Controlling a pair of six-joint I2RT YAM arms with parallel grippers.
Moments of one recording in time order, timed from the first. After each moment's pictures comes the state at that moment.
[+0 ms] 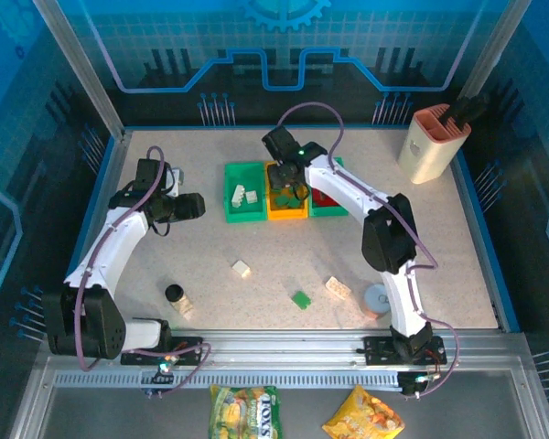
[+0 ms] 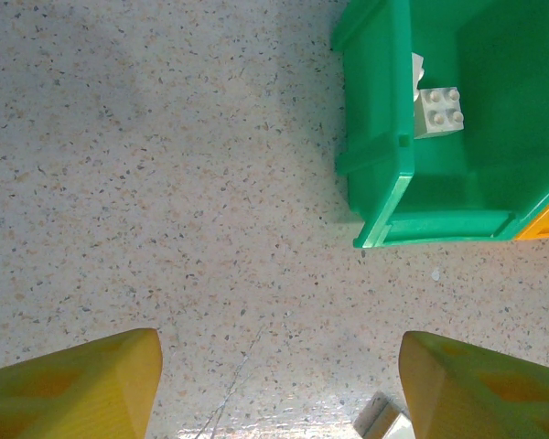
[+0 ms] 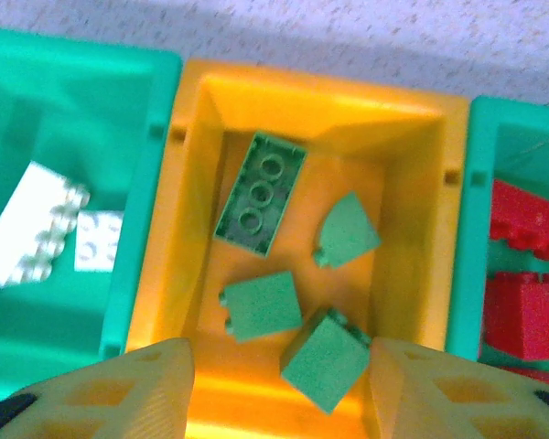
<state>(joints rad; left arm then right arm) -0.01 1.32 1.05 -0.73 0.17 -0.24 0.63 2.13 1.95 -0.88 0.23 0.36</state>
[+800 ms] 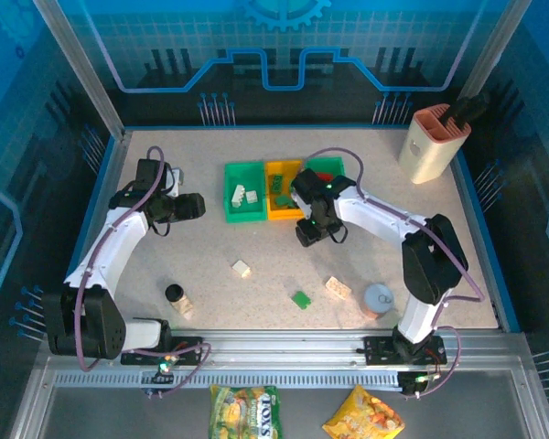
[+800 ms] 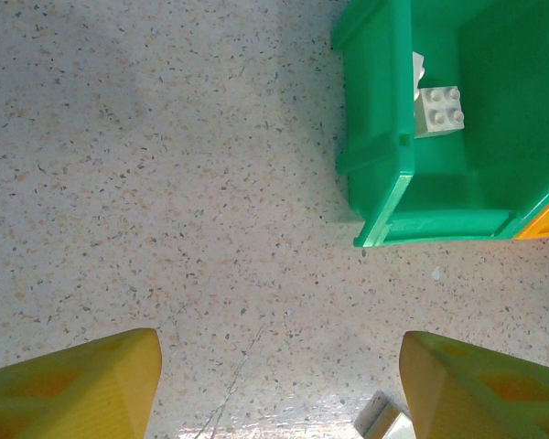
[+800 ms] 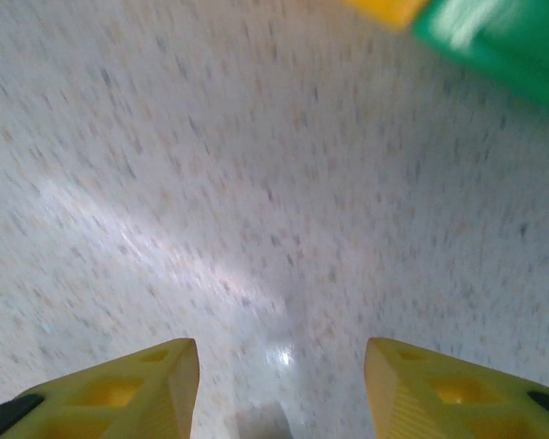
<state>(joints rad) -0.01 1.31 1.05 -0.73 0.17 -0.24 0.63 1.75 1.34 -1.02 0.02 0.14</state>
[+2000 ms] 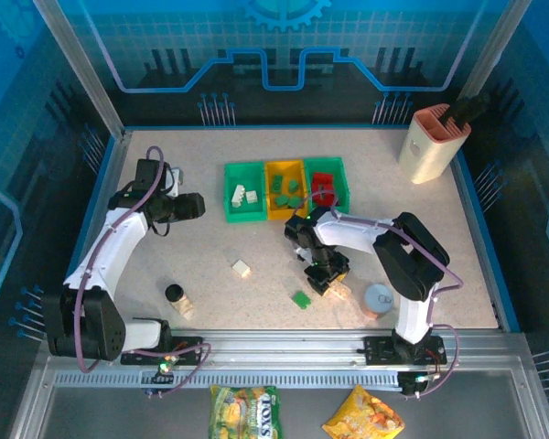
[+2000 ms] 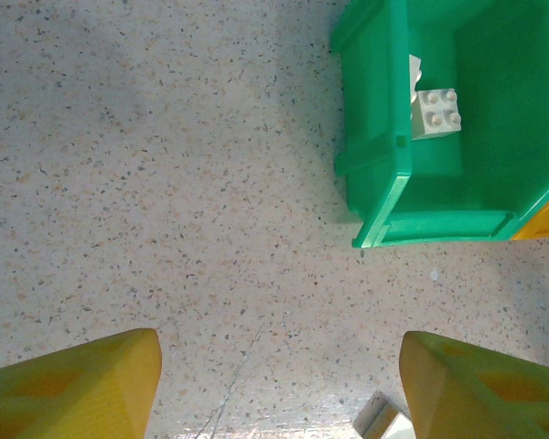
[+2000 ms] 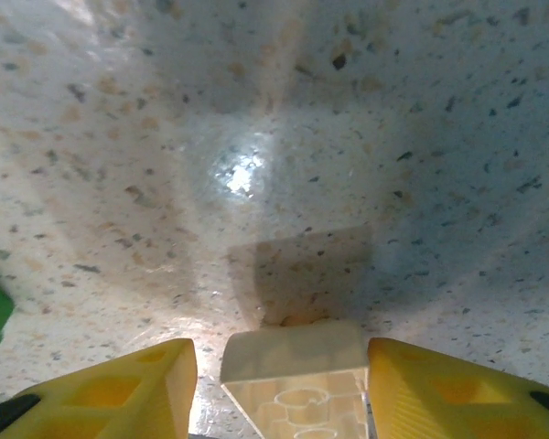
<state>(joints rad) -0.01 1.31 1.05 -0.73 0.17 -0.24 0.77 1.86 1.17 -1.20 0.02 0.11</state>
